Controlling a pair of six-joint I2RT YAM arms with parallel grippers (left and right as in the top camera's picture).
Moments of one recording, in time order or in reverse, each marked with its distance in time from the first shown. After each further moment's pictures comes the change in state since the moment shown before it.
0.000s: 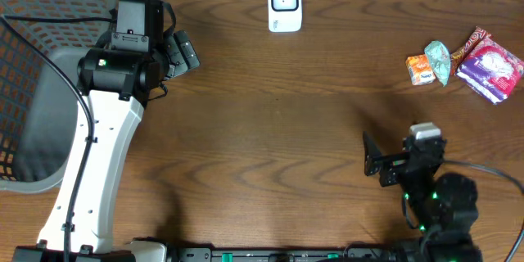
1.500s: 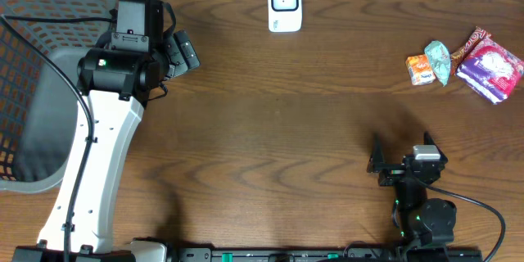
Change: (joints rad) left arm 0.000 0.000 0.000 0.000 0.000 0.000; right arm -0.023 -0.298 -0.354 0.235 0.192 -0.023
